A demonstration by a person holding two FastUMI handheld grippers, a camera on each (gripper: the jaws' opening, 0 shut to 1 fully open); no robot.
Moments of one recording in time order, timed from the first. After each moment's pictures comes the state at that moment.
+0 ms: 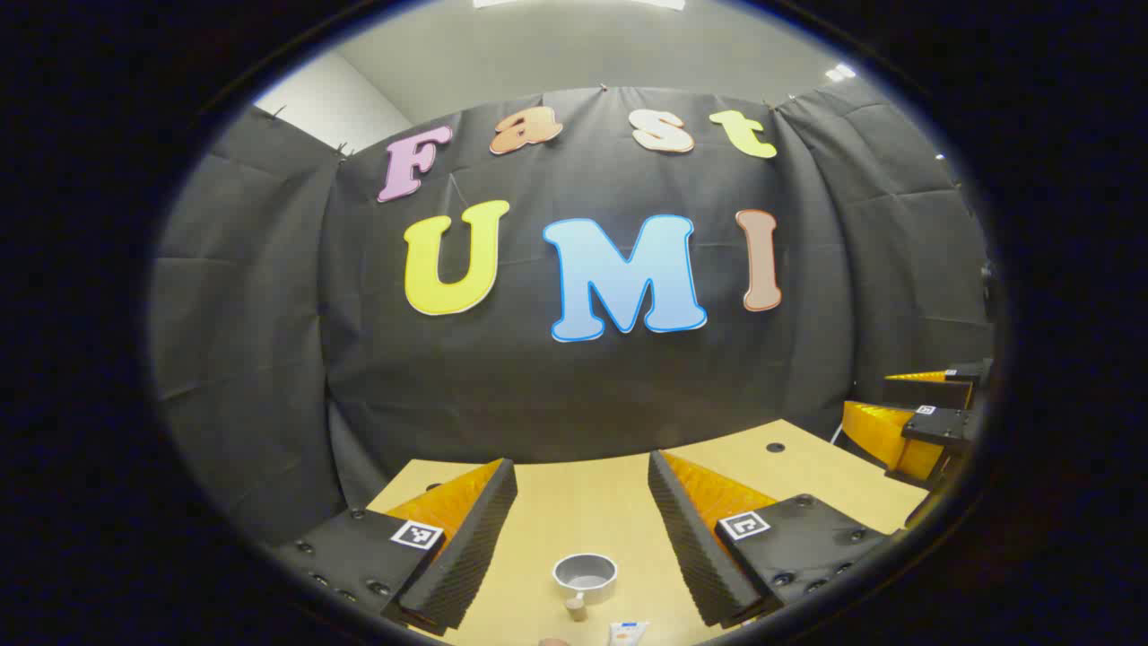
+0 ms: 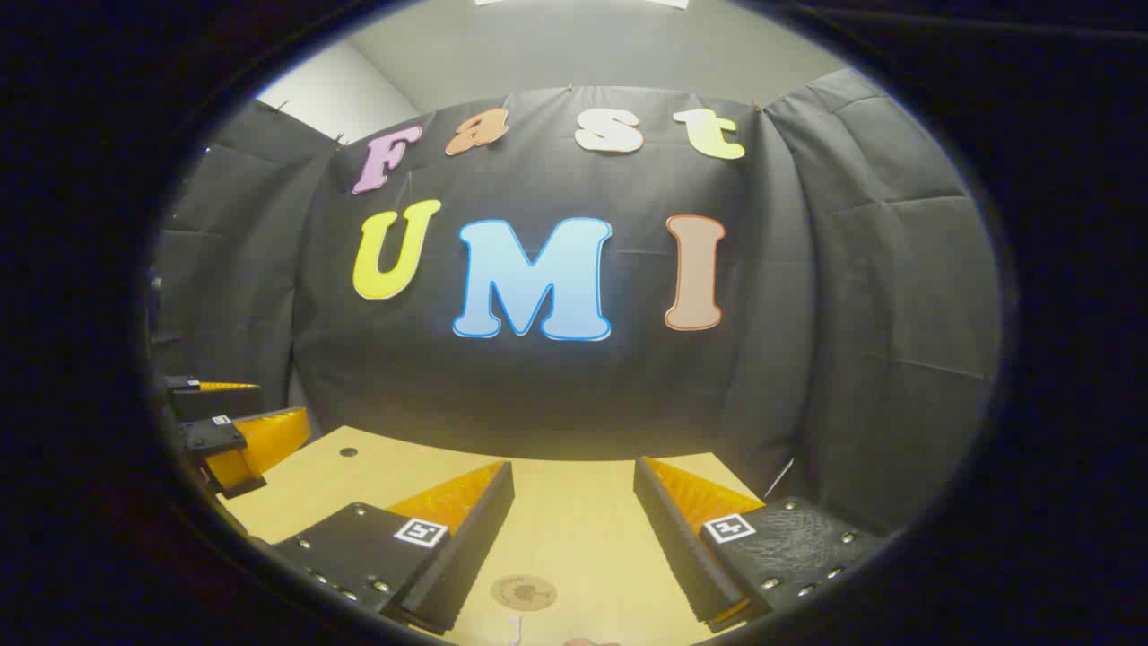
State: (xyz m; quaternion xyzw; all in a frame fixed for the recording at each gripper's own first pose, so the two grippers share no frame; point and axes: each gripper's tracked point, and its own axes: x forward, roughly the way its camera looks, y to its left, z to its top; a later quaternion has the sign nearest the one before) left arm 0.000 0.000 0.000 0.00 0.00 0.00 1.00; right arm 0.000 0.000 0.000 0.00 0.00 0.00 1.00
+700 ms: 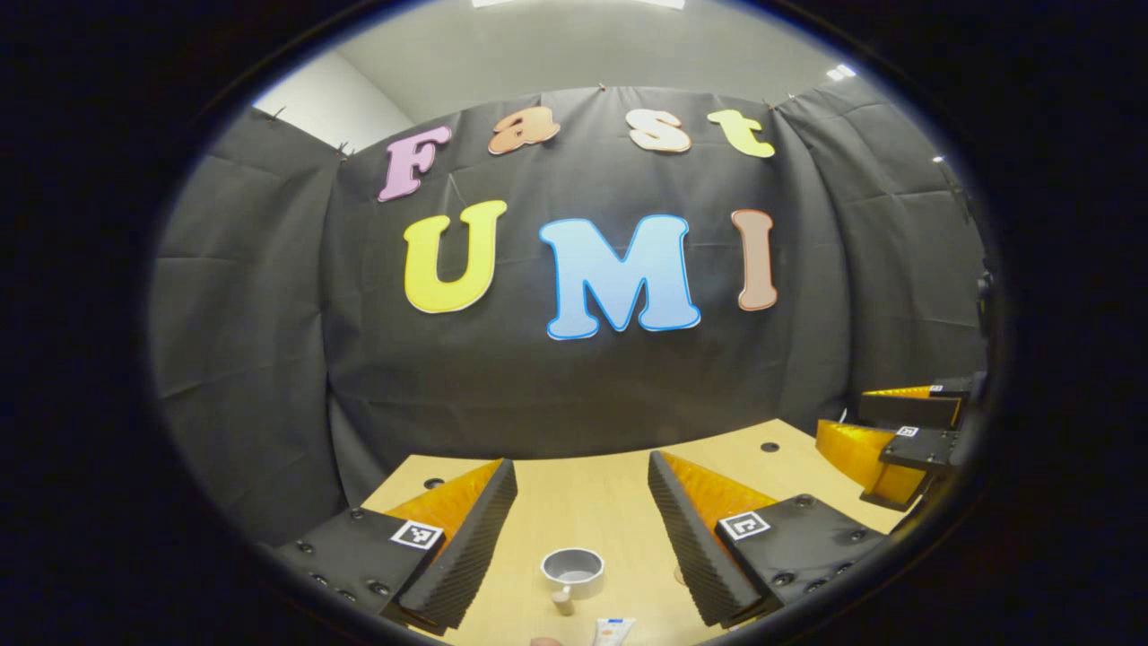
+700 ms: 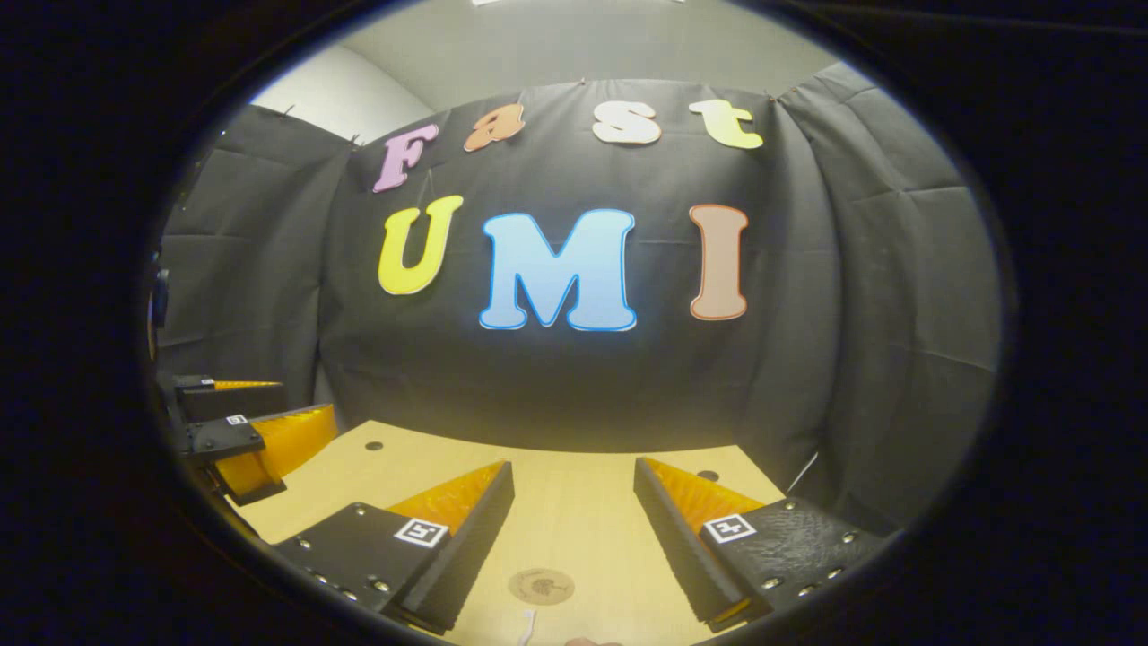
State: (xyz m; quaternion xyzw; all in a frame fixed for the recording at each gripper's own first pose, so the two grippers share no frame) left arm -0.011 -0.020 -0.001 0.00 0.01 0.00 1.00; right arm -0.001 0.010 -0.015 0.00 0.02 0.04 1.00
